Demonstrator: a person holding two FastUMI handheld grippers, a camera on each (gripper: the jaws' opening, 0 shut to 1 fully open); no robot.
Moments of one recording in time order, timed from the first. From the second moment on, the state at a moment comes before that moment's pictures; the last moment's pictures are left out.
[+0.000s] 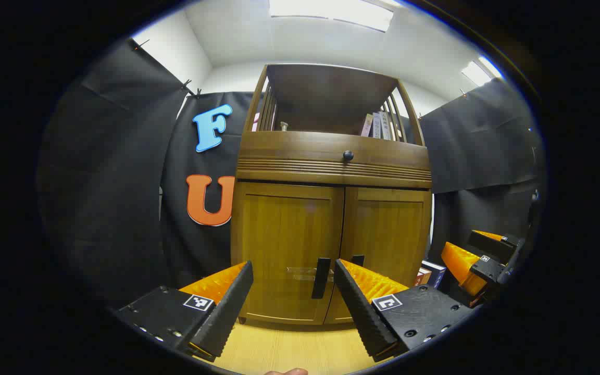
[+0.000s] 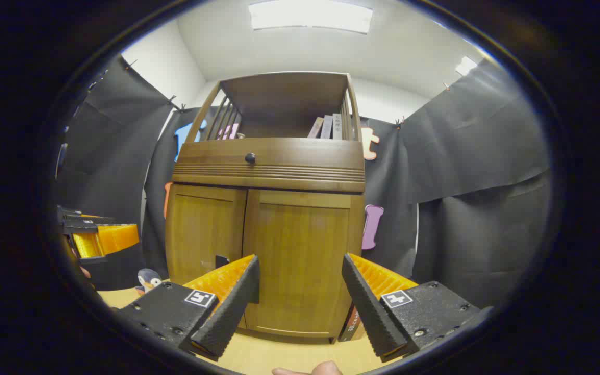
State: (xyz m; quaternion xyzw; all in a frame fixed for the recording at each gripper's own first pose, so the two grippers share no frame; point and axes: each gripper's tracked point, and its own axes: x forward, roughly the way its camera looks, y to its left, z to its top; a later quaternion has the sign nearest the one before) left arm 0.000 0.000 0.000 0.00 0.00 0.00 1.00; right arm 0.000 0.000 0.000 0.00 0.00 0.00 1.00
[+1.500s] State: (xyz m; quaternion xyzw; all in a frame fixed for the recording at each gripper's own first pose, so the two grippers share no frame) left arm -0.024 0.044 0.006 0.02 -0.01 0.03 1.00; right arm 0.051 0.046 -0.031 0.01 0.07 0.01 1.00
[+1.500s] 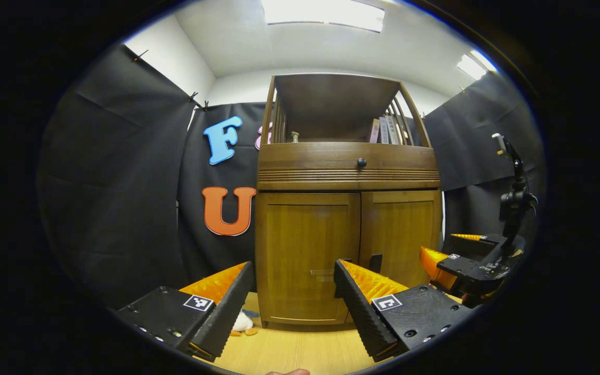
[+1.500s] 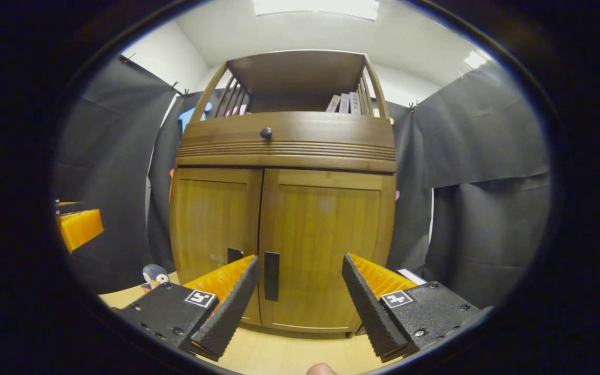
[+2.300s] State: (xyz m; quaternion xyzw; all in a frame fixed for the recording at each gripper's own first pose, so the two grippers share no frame) left arm -0.046 0.097 0.004 0.03 0.00 0.11 0.99; right arm 0.168 0.090 -0.144 0.01 0.21 0.03 0.98
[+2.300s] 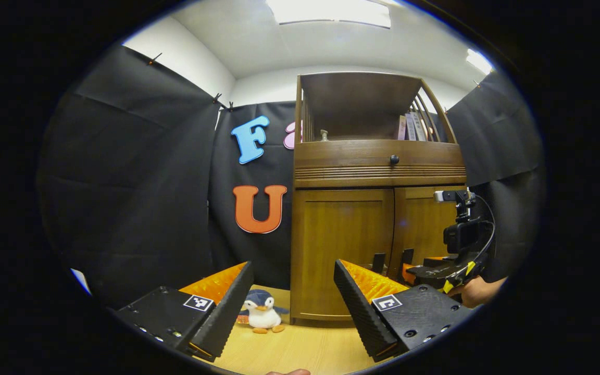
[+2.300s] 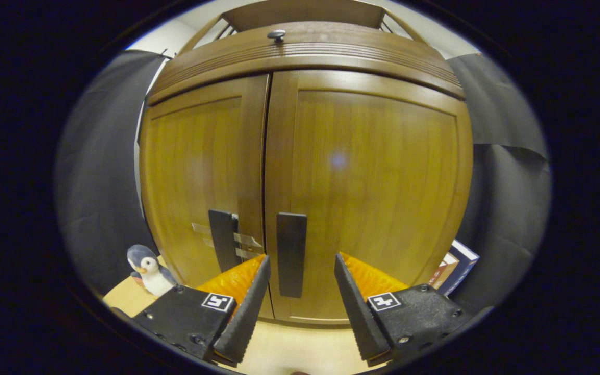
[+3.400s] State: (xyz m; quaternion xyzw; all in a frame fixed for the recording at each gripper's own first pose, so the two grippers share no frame) left arm -0.045 0.112 -0.002 0.03 0.01 0.11 0.99; right arm 0.191 0.099 -0.170 0.04 0.23 0.01 0.97
